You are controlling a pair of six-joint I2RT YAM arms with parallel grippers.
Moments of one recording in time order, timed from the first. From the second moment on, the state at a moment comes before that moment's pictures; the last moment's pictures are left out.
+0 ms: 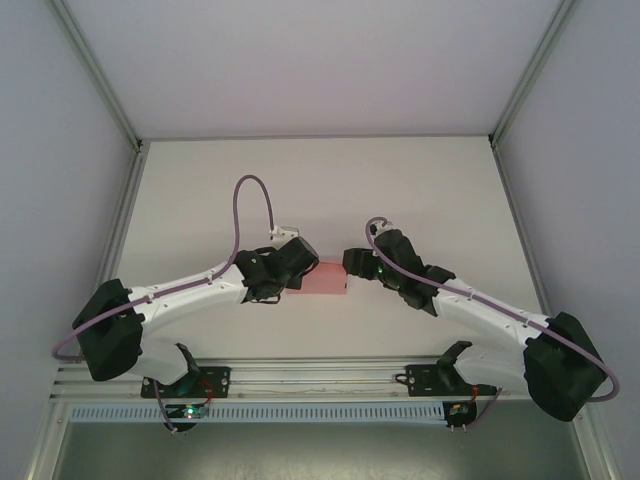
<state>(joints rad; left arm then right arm) -0.90 1.43 0.96 -0.63 -0.37 -0.71 0.67 1.14 0.57 -0.10 0.02 0.64</state>
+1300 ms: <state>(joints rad) -0.90 1.31 1.01 -0.81 -0.16 -0.65 0.83 1.28 0.51 0.16 0.26 0.58</state>
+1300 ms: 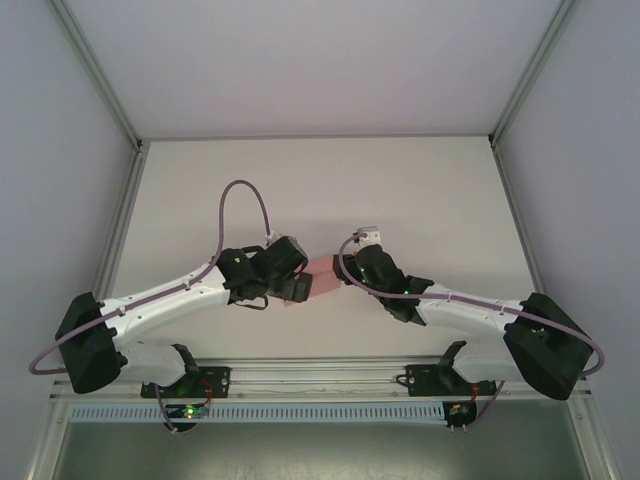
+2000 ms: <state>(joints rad) -0.68 0.92 0.57 -0.48 -0.04 -1.09 0.86 1.29 0.50 0.19 0.26 0.65</state>
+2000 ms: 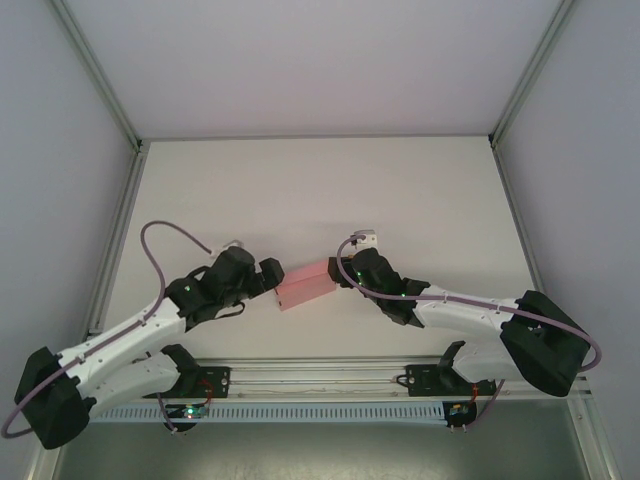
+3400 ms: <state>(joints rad) -0.70 0.89 0.24 0.16 0.06 -0.83 0.86 1.30 0.43 0.34 0.27 0.62</state>
